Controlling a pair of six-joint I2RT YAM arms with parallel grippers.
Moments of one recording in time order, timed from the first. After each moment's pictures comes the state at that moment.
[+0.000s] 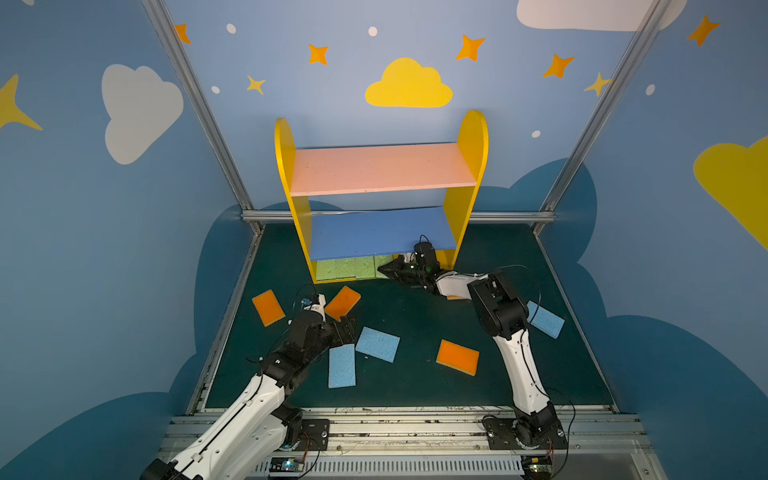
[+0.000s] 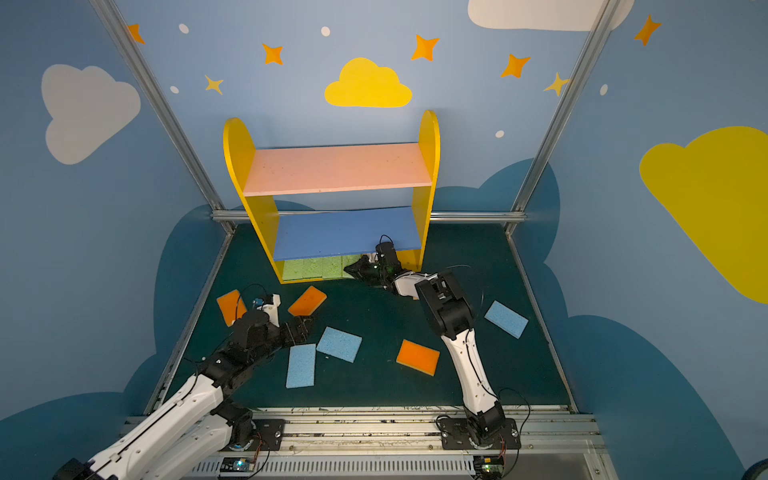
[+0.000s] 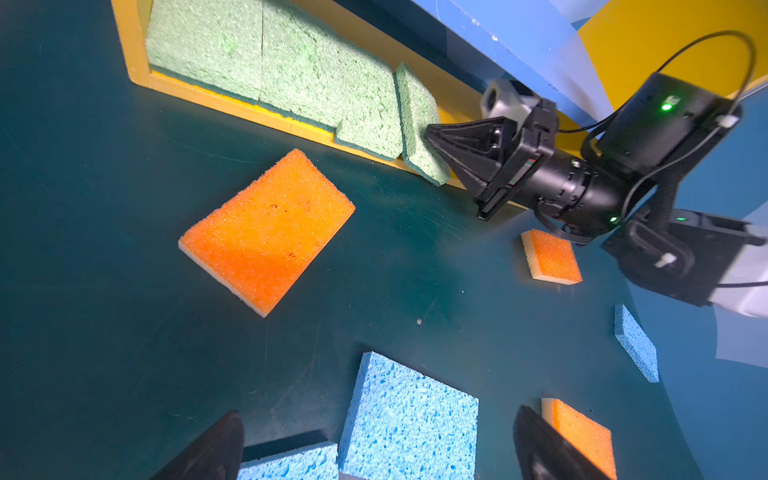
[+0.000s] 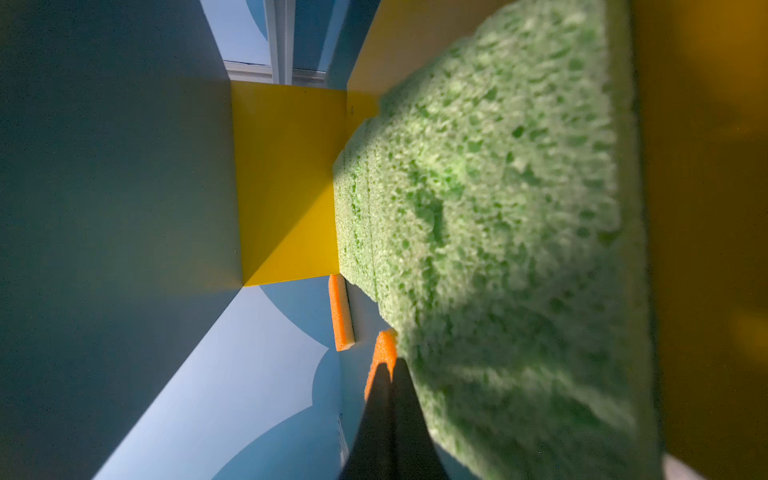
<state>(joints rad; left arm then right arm) -0.41 0.78 0.40 -0.21 0.03 -0.66 0.56 2.40 1.58 0.41 -0.66 1.19</state>
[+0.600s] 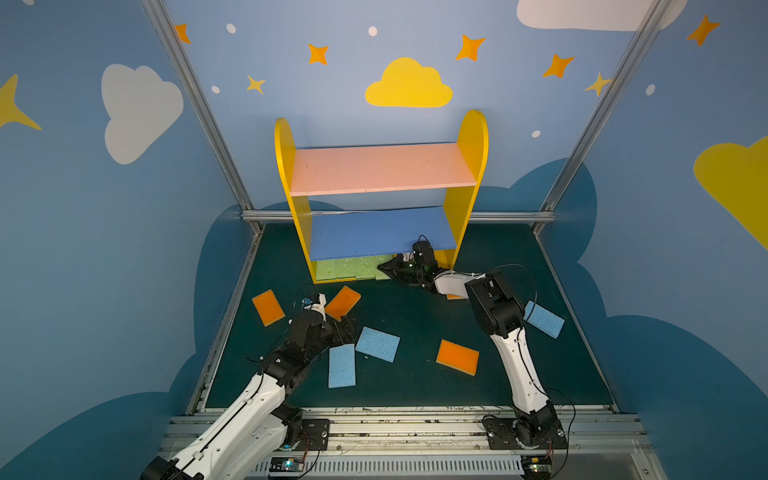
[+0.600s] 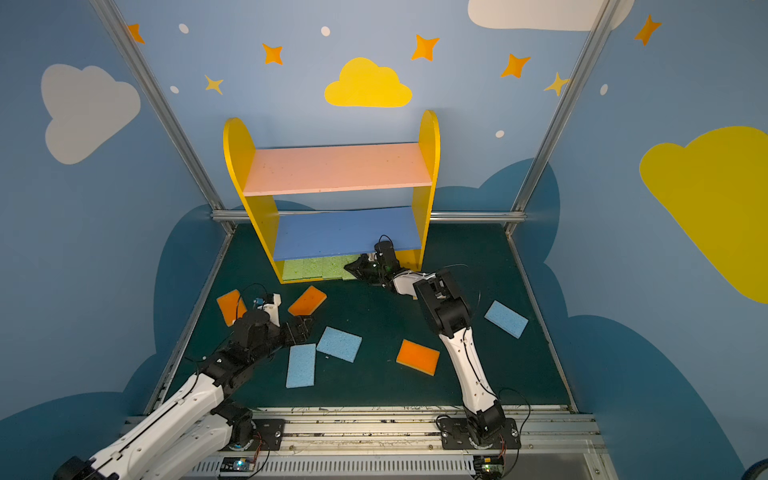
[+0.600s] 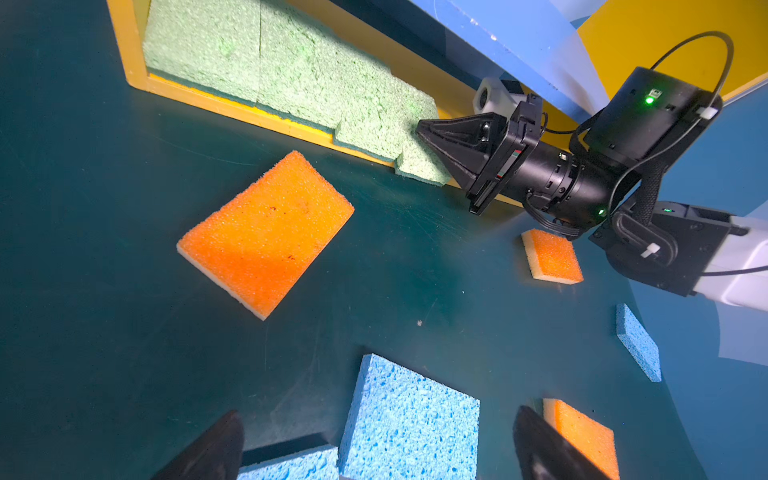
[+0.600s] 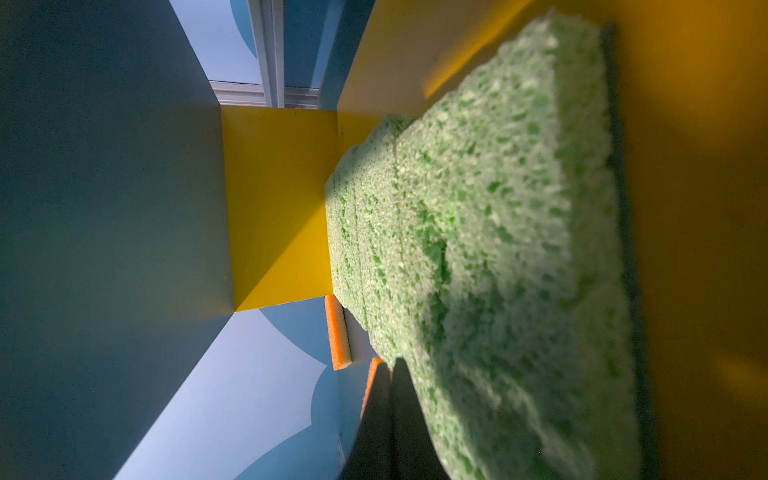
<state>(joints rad) -0.41 0.78 0.40 -0.20 0.03 -0.65 0.55 2.42 1.62 0.38 -0.64 1.19</state>
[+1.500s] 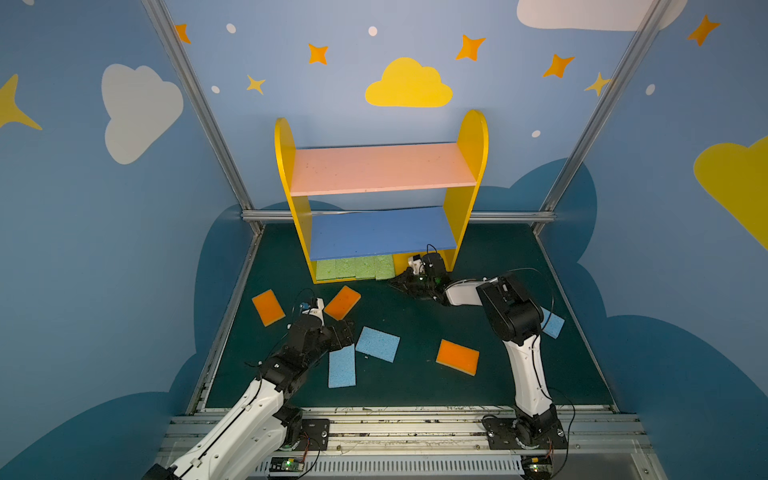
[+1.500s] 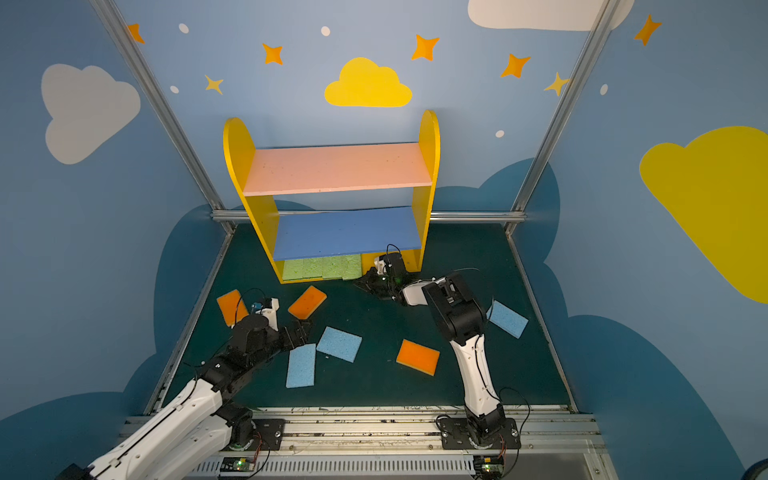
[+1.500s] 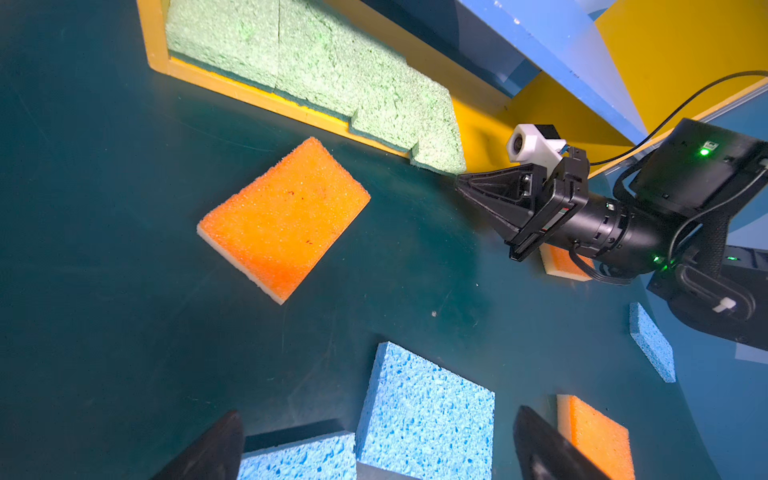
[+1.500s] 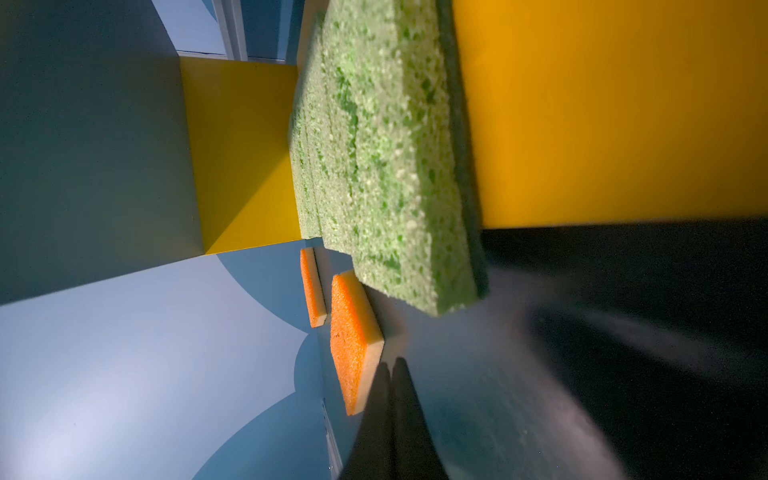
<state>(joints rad) -0.41 0.74 0.35 -0.22 0.02 -0.65 0.55 2.25 1.31 0.42 -0.64 1.15</state>
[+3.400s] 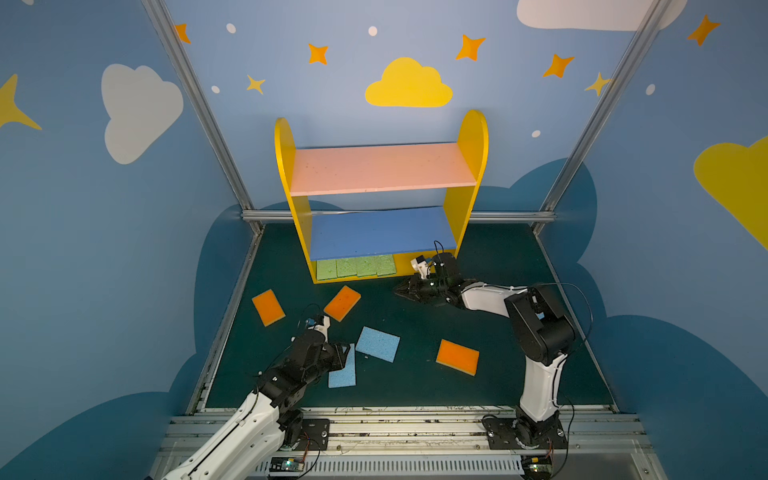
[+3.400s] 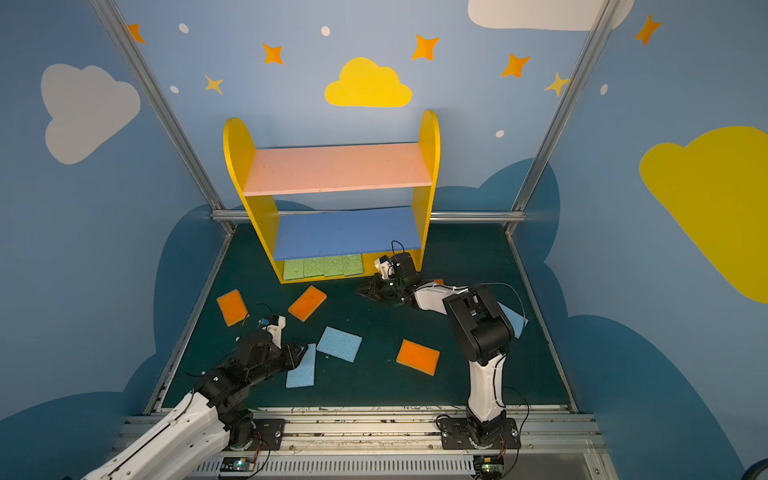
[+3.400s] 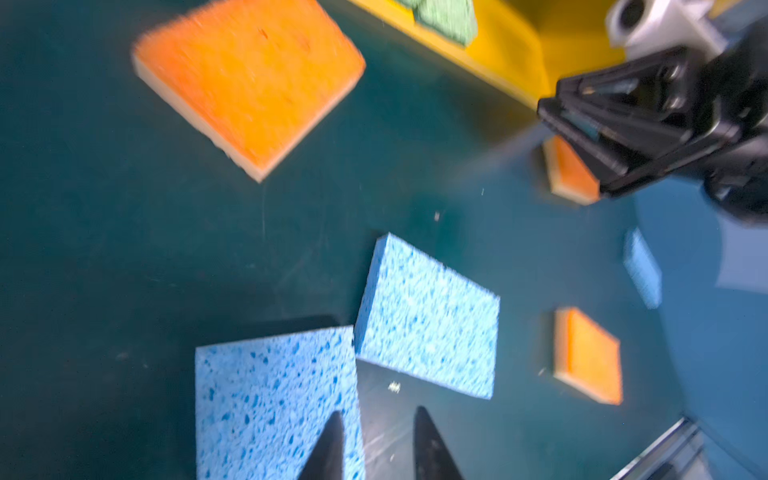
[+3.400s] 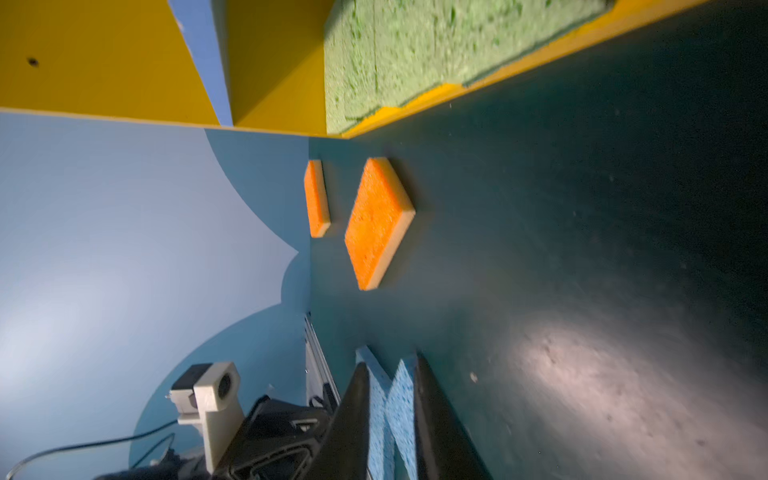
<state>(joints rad) -0.53 0.63 0.27 -0.36 0.09 -0.74 0.54 1.95 1.10 0.19 -0.77 0.88</state>
